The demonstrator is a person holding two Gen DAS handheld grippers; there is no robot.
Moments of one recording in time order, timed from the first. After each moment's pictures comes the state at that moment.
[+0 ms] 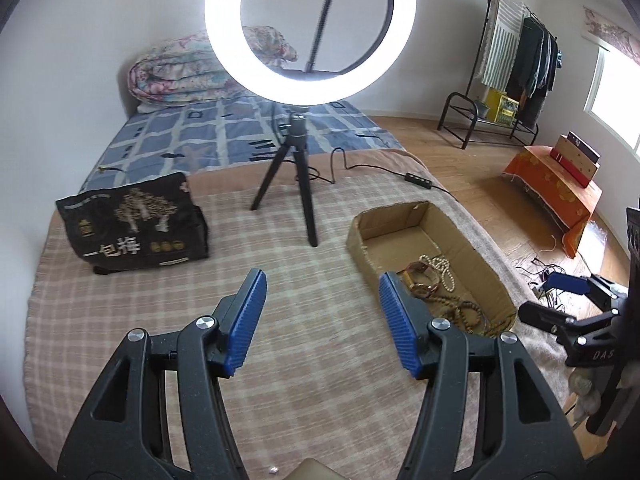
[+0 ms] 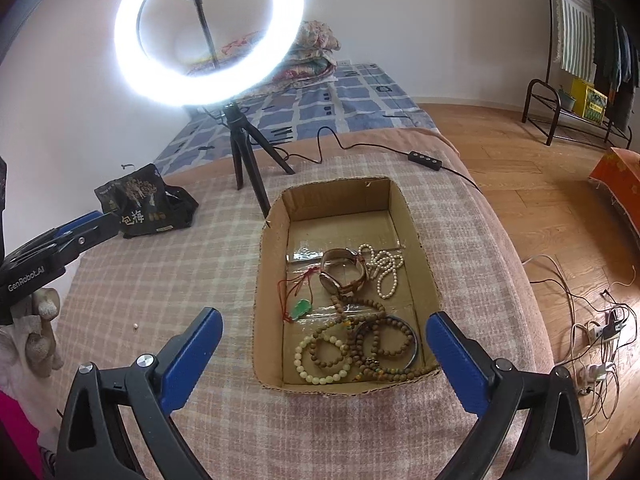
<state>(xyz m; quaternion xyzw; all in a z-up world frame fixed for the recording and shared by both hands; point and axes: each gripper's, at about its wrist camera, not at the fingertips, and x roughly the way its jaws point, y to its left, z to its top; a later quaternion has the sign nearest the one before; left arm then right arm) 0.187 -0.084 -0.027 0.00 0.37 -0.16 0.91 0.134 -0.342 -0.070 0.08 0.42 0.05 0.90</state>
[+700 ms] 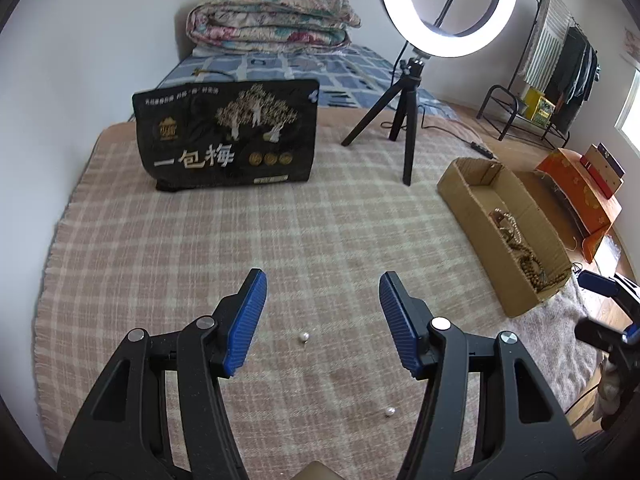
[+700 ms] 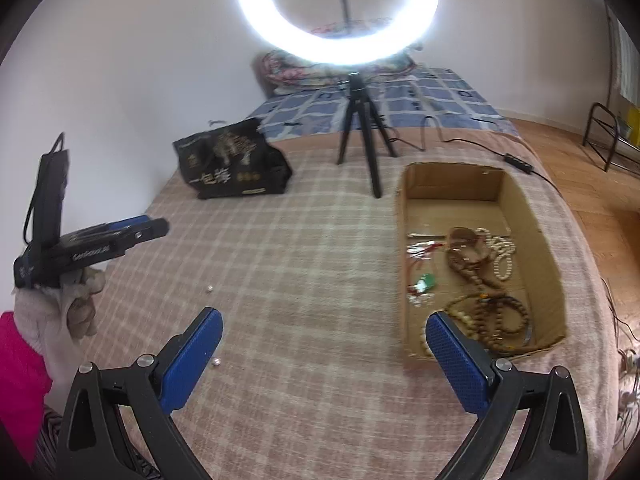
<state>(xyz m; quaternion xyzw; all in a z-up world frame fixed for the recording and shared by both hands) 0.168 0.045 -0.092 -0.03 0.43 -0.11 0.90 0.098 -0.225 -0.091 0.05 0.41 0.17 0.89</state>
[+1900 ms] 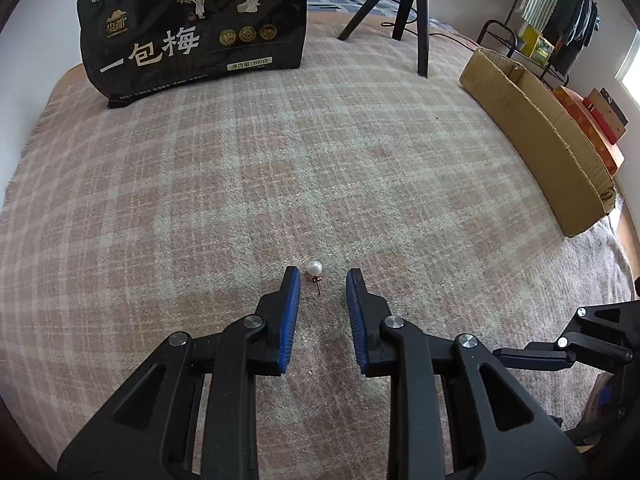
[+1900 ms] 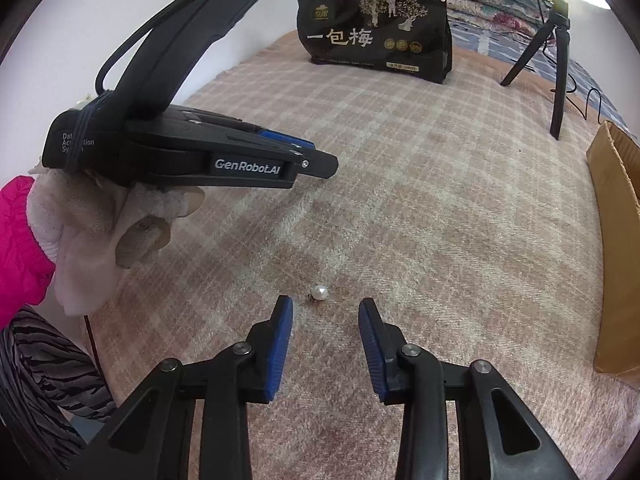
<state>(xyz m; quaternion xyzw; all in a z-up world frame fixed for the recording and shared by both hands) 0.179 0.036 -0.202 0.02 0.52 -0.14 0.84 0.094 -0.085 -0.199 -0.07 0.49 0.32 0.81</state>
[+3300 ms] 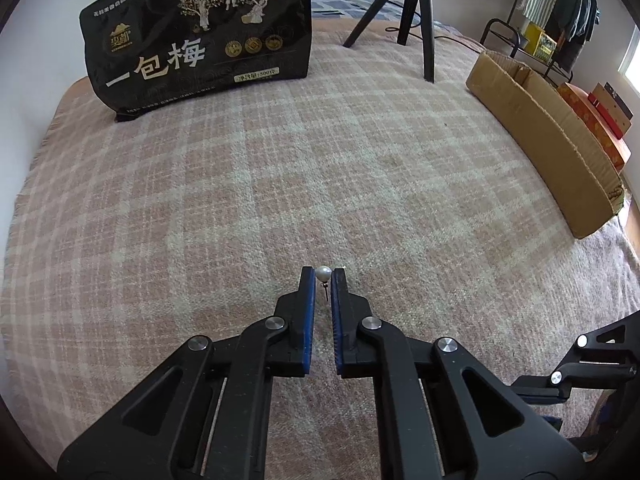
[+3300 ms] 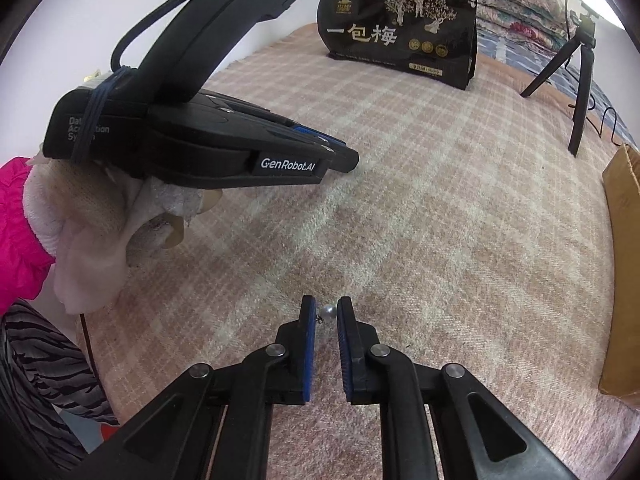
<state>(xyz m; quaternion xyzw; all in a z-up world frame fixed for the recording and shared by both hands) 0.185 0.041 -0.197 0.03 0.50 -0.12 0.85 0.094 -0.068 -0.199 -0.09 0.48 0.33 0.81</state>
